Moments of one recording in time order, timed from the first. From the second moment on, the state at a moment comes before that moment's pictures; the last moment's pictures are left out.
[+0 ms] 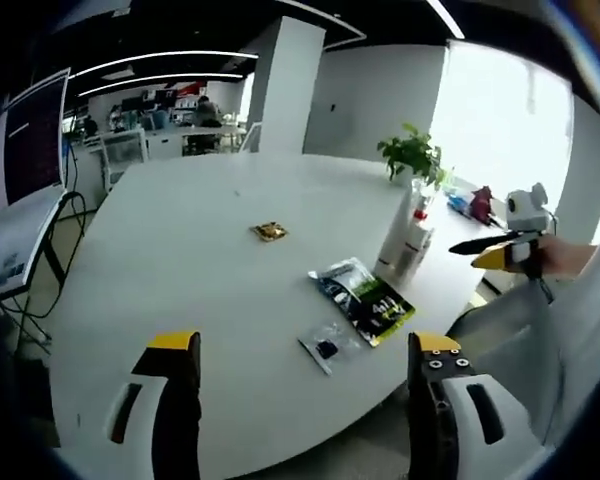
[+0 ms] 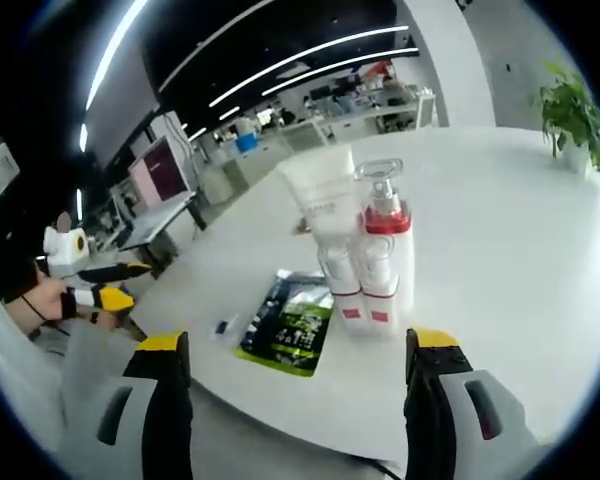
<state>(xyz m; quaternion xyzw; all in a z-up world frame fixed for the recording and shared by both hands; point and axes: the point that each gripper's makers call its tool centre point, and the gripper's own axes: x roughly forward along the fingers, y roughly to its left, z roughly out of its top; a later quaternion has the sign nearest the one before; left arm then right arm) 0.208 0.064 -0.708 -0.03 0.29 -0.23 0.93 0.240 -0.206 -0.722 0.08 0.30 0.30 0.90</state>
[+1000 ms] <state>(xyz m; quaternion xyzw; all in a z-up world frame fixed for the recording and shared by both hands) 0.207 0.085 -0.705 -0.10 0.26 -0.14 0.95 0.231 -0.194 -0.735 0.06 0.35 0.33 0.88</state>
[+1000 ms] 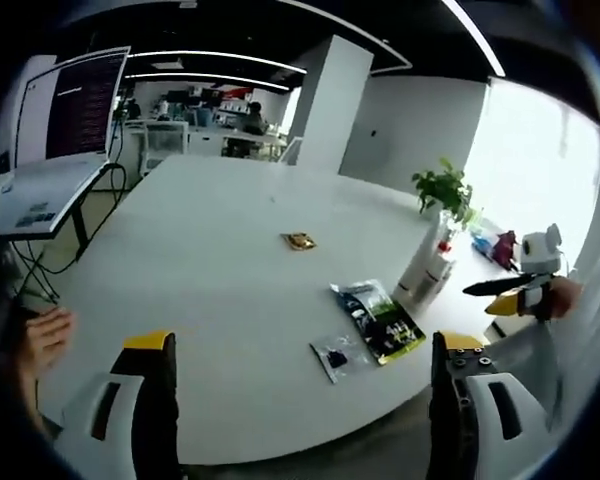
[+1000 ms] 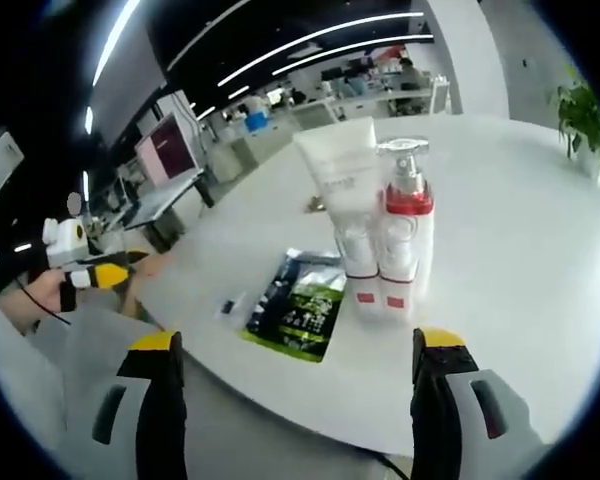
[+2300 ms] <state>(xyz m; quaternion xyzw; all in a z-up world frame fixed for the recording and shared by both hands) 0.241 0.044 -0.691 -0.01 0.33 -0.21 0.92 0.235 -0.203 -0.728 0.05 0.32 0.31 0.89</state>
